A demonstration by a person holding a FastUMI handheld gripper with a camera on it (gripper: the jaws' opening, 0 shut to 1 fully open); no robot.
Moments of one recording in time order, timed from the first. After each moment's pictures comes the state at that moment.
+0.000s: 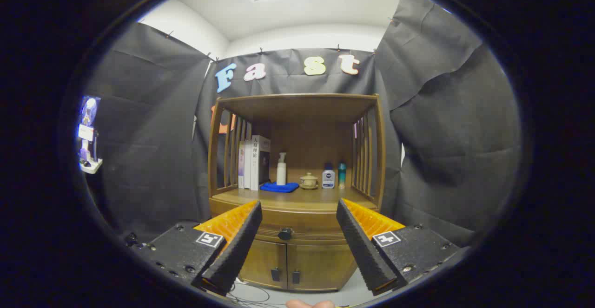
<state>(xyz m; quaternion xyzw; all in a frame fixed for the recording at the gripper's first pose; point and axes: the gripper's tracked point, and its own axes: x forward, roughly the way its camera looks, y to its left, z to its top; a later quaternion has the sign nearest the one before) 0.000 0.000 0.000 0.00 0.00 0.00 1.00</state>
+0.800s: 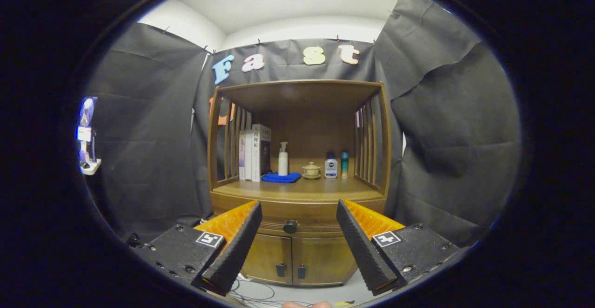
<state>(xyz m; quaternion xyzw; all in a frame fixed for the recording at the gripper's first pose) 0.015 0.018 -0.025 0.01 0.04 -0.01 1.00</state>
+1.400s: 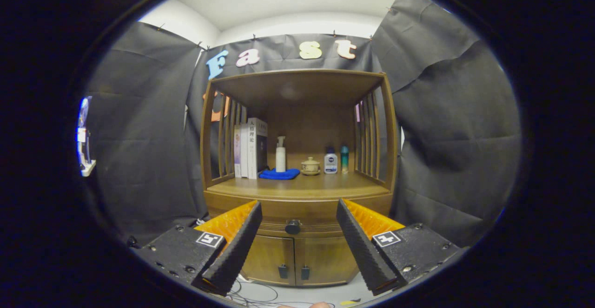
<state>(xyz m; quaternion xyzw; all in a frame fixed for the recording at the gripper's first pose) 0.050 0.028 -0.042 0.02 0.05 -0.02 1.00</state>
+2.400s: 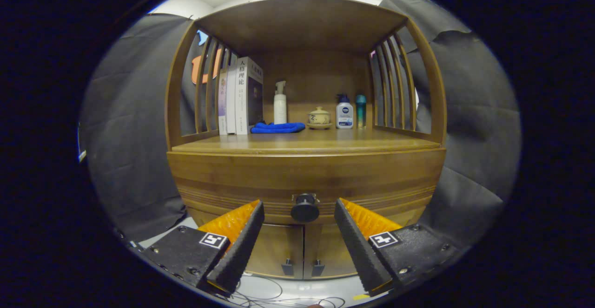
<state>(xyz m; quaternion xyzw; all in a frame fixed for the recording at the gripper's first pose) 0.191 0.038 -0.178 0.02 0.15 -0.04 0.99</state>
